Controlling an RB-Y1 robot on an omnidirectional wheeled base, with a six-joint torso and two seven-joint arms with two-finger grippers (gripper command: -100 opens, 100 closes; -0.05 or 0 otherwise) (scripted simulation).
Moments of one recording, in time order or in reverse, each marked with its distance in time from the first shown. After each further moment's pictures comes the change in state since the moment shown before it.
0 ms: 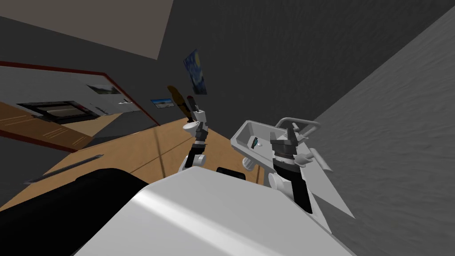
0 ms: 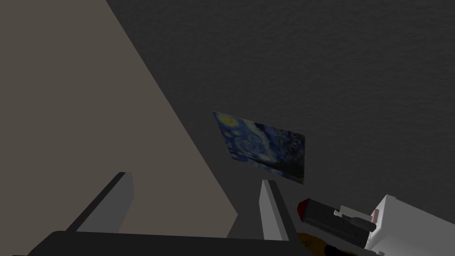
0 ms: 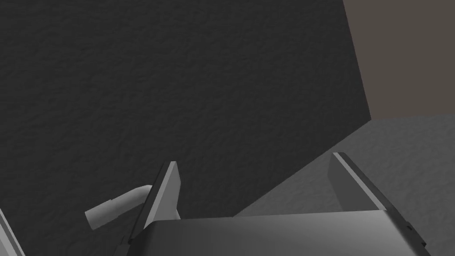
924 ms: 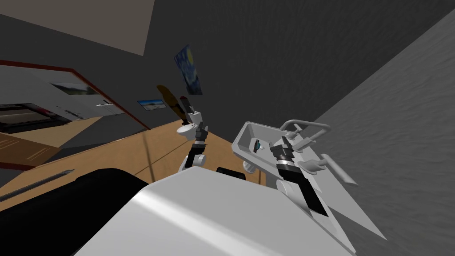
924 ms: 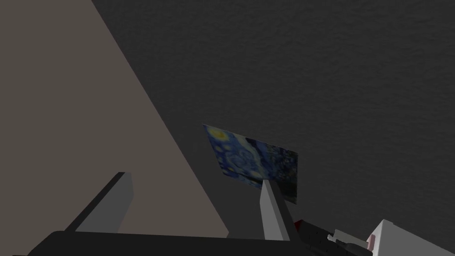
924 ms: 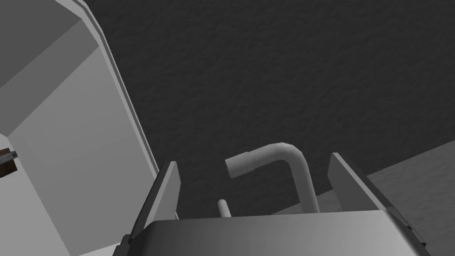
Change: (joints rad) left arm 0.000 0.000 0.000 0.000 0.000 0.000 0.000; right arm 0.061 -0.107 -0.073 0.051 -0.146 0.295 -0.141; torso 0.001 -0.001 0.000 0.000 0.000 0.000
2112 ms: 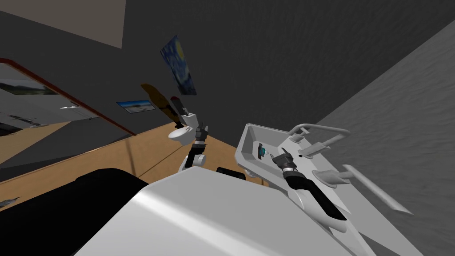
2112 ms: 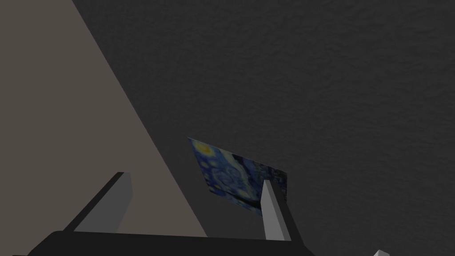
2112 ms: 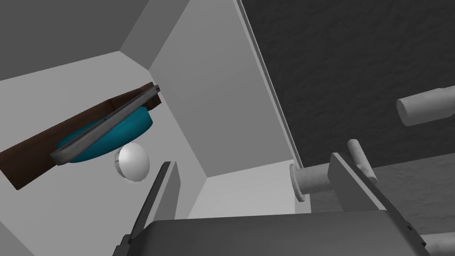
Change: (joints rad) left arm 0.000 0.000 0.000 0.000 0.000 0.000 0.000; right arm 0.074 -0.094 -0.090 0.052 -0.172 0.354 -0.171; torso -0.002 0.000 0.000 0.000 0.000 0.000
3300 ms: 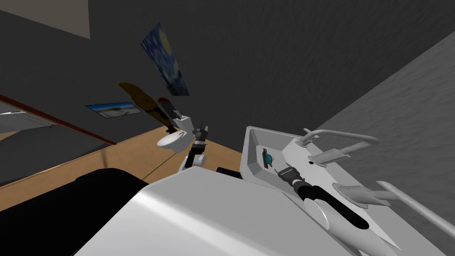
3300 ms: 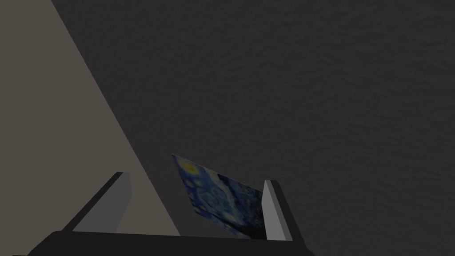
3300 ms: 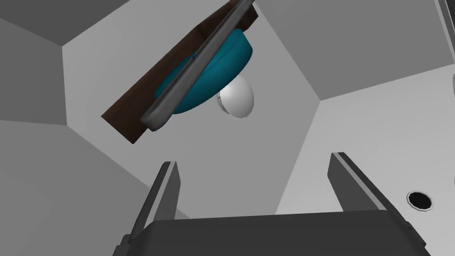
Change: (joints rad) left arm 0.000 0.000 0.000 0.000 0.000 0.000 0.000; right arm 0.067 -0.095 -0.104 0.058 -0.191 0.378 -0.188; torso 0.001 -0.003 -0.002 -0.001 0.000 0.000
